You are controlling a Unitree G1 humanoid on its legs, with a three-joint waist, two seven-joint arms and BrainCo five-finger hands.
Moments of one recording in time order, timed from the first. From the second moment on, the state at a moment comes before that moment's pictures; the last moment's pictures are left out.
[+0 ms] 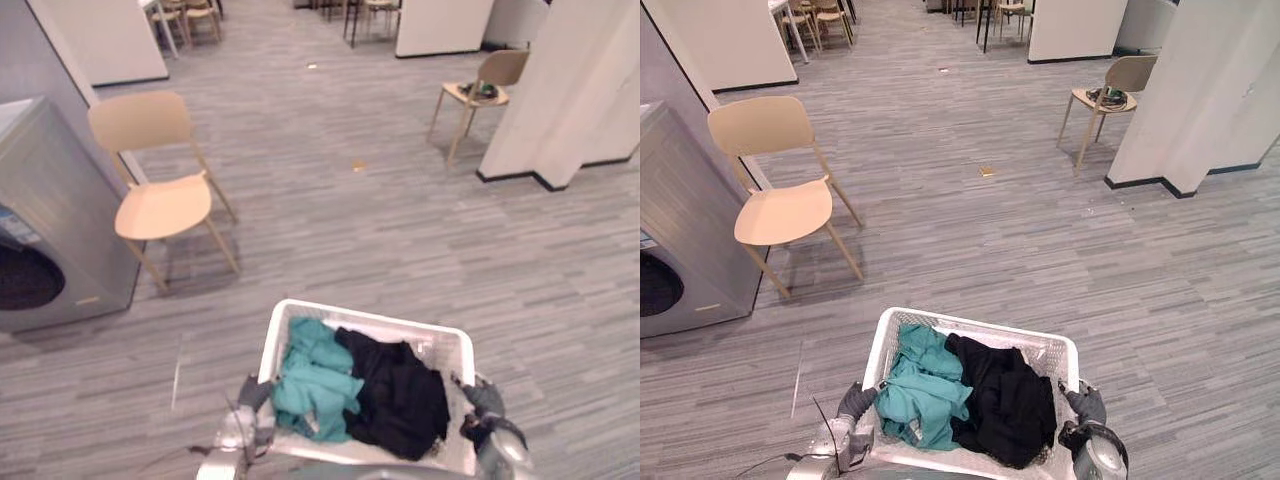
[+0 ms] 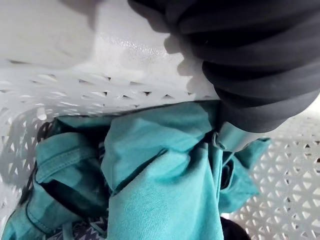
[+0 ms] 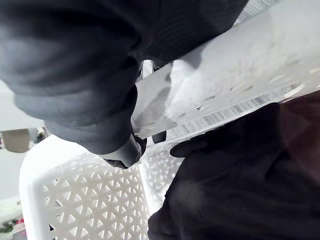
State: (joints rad) left arm 0.16 0.12 -0.15 0.53 -0.14 0.03 0.11; right arm 0.18 -0.11 -0.16 0.54 0.43 0.00 -0.06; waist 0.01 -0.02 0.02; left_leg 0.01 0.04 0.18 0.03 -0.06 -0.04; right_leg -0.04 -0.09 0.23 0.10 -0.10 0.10
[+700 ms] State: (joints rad) left arm 0.15 0.18 -0.22 0.20 -0.13 0.08 0.09; right arm 0.35 -0.05 -0.24 0.15 0.47 -0.03 -0.06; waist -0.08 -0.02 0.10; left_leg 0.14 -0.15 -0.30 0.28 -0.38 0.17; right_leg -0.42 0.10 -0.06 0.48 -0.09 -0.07
